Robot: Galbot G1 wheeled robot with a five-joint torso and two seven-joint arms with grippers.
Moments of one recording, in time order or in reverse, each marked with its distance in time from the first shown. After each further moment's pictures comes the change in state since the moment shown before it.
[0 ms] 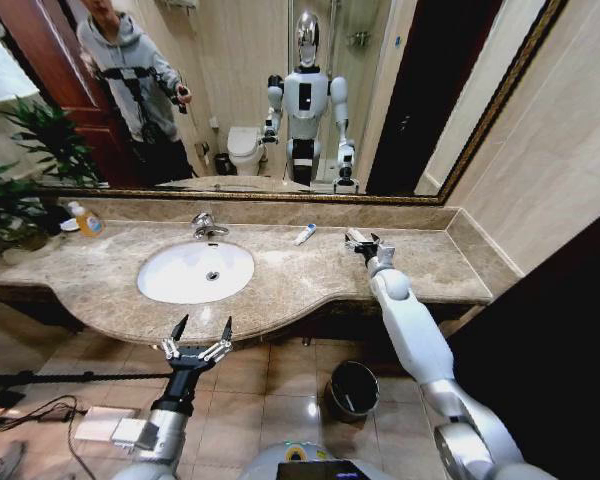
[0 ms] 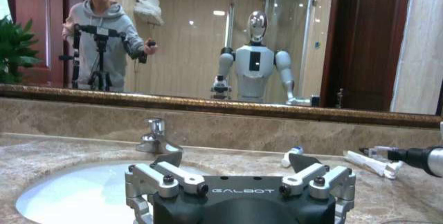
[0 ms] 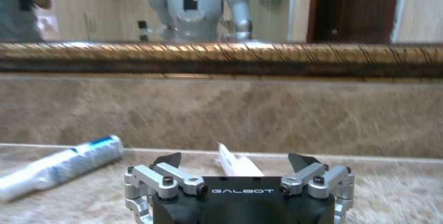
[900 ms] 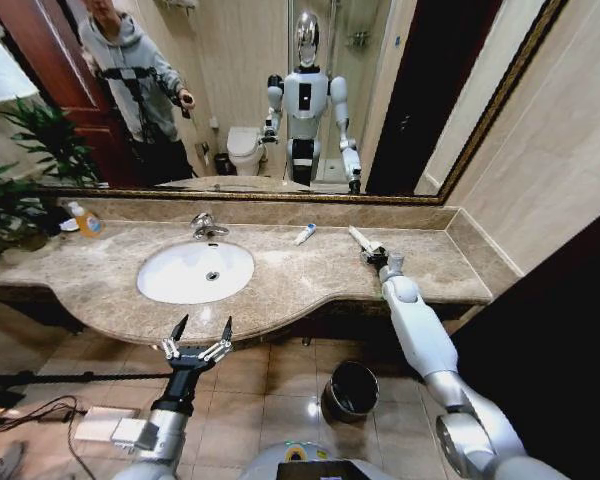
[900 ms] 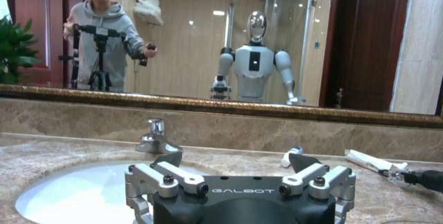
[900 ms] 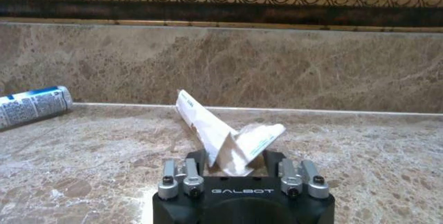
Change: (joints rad) left arm 0.000 0.000 0.000 0.000 0.000 0.000 0.000; right arm -0.005 -0.027 0.046 -0.128 -0.022 0.047 -0.053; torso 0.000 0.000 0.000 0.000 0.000
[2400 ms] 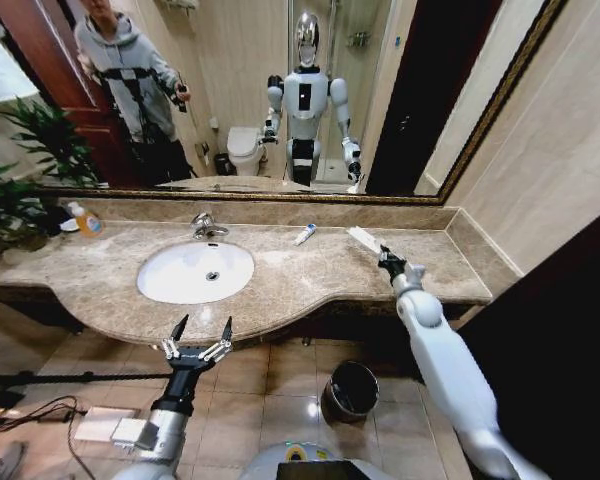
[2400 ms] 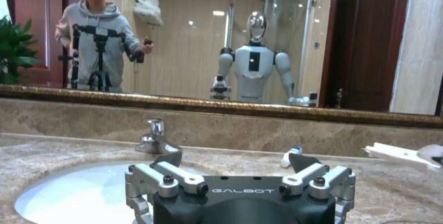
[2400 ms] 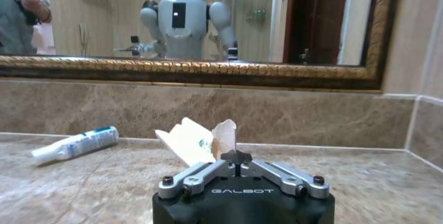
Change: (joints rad) left arm 0.000 0.000 0.000 0.000 0.000 0.000 0.000; right arm -0.420 -0.098 0.087 0.601 0.093 -0.046 0.104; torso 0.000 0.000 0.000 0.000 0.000
